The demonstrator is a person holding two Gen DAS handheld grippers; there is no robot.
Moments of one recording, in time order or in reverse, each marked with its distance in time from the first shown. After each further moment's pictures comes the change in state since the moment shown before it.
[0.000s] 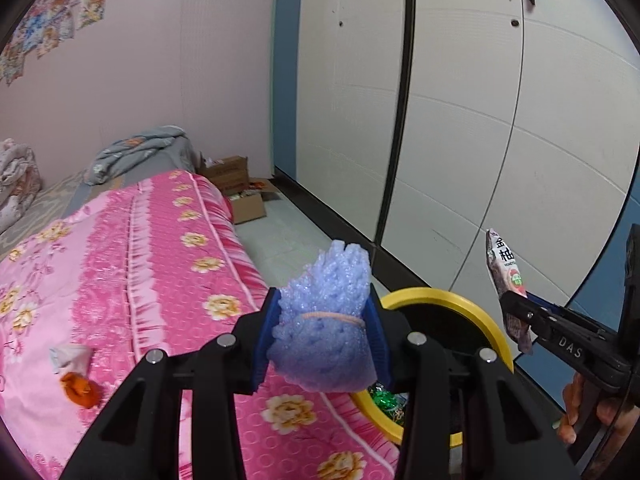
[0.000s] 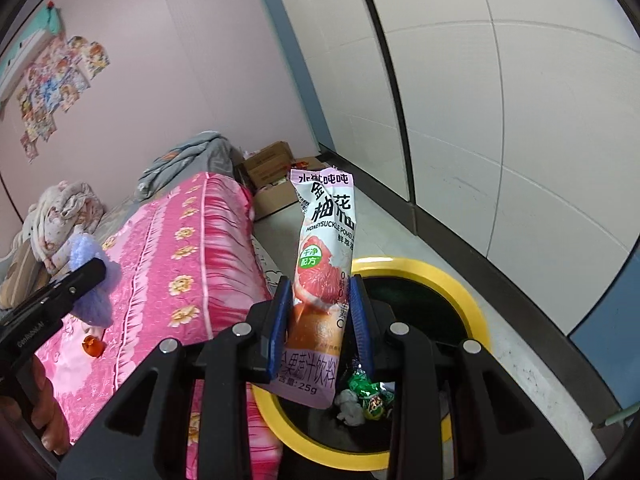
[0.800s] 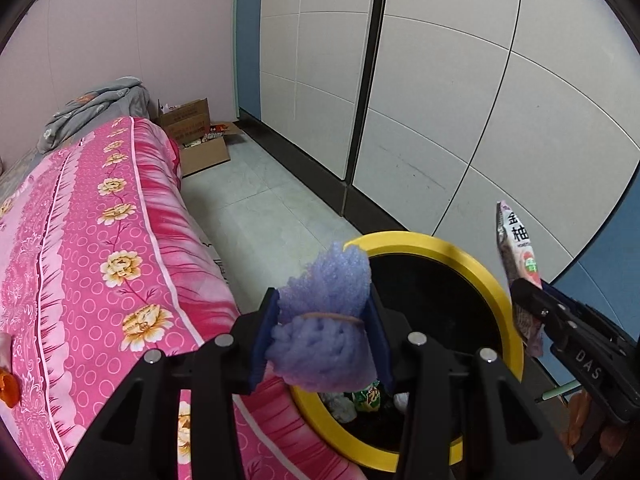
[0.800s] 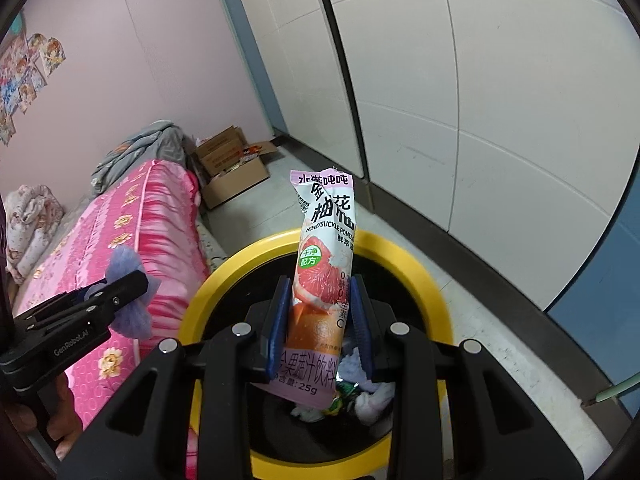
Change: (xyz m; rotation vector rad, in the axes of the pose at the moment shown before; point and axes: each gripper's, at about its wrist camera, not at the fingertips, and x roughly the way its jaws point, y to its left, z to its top) left arm 0.108 -0.050 -0.027 0.024 0.208 -0.089; right arm 0.043 -0.045 -0.027 0.042 0.036 -0.153
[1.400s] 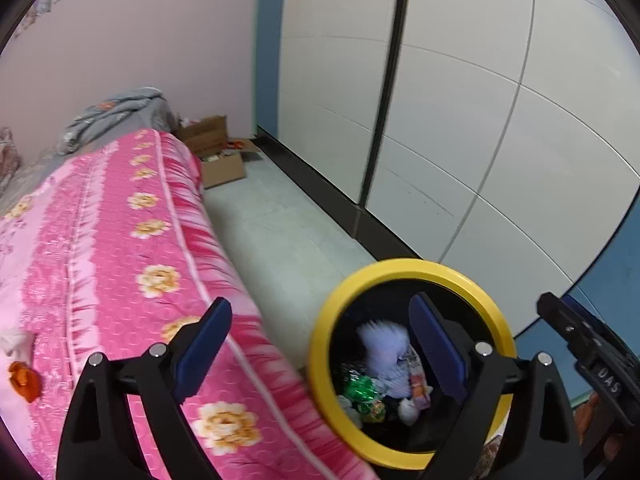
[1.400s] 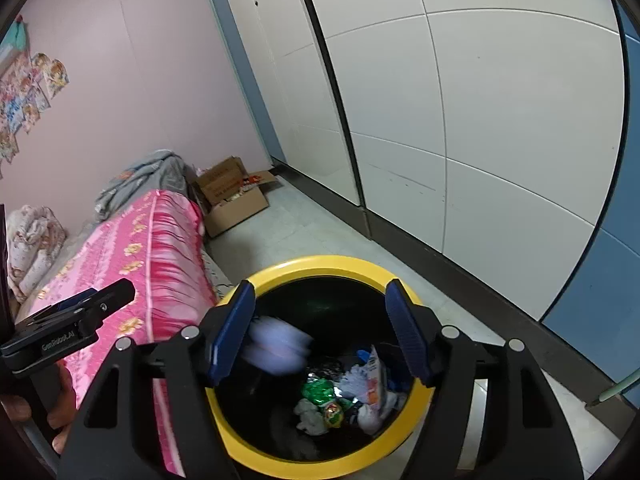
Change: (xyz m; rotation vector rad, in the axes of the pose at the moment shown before) left arm -0.038 0.023 0.009 -0.049 -0.080 0.051; right arm -0.041 -0.002 0.005 0.033 -0.103 0.016
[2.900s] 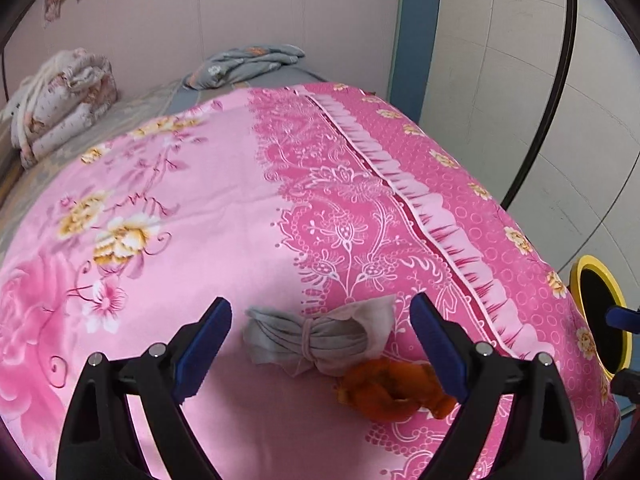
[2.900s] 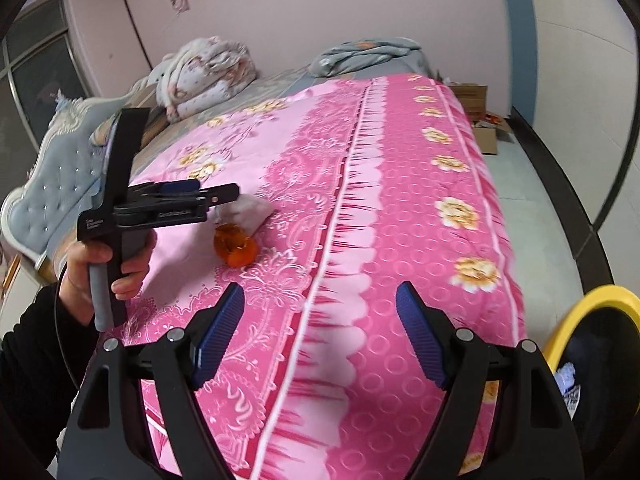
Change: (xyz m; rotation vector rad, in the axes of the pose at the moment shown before) left arm -0.061 0.356 -0.064 -0.185 0.075 0.239; right arm 0.033 0.335 -0.091 -0.555 0.358 0.612
